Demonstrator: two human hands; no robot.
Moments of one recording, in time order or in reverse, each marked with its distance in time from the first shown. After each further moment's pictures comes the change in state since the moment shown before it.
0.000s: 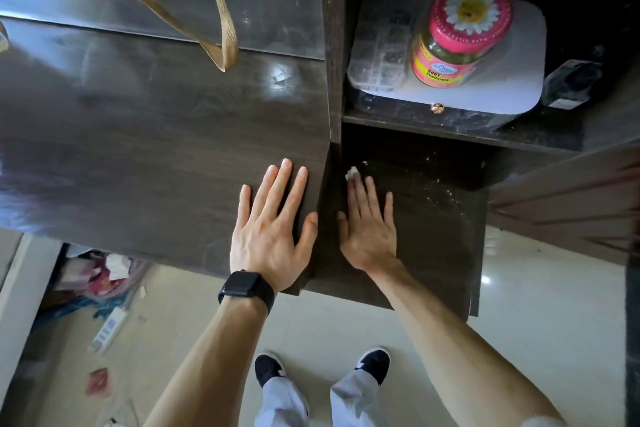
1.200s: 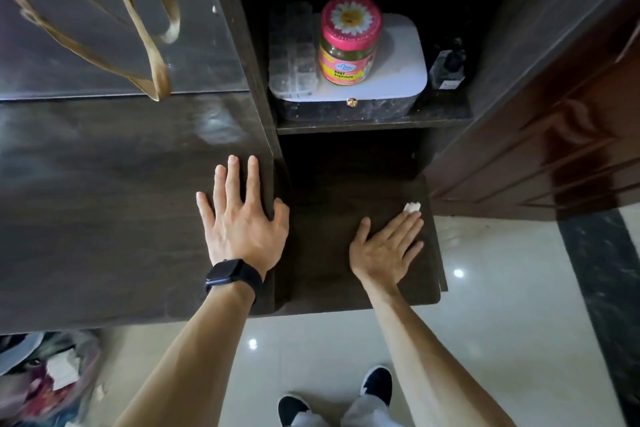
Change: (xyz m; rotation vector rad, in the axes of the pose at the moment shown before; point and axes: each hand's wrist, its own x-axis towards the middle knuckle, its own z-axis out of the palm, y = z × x) left_hand 0.043 0.021 0.006 -0.026 0.054 -0.072; right_hand -0.040 0.034 0.011 0.241 0.287 0.873
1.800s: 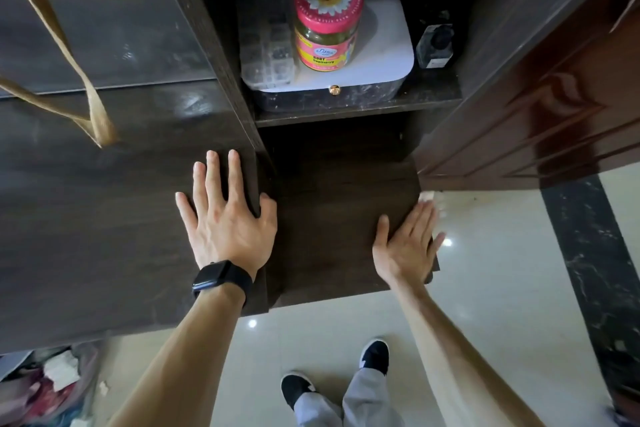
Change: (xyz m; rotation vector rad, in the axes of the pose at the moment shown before) left_hand 0.001 0.000 0.000 0.003 0.003 0.006; right_hand 0.011 0.056 -0.018 -0.072 0.020 -0.034
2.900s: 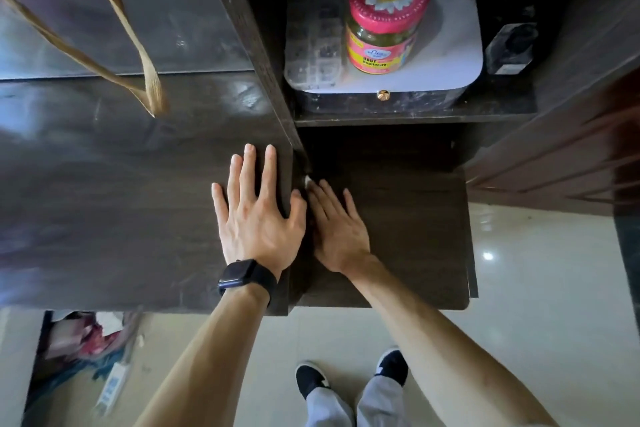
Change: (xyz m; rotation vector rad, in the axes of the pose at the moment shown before) left_hand 0.002 0.004 0.001 0.007 0.020 -0.046; right_hand -0.009 -0.123 0.030 -0.112 -0.307 -1.003
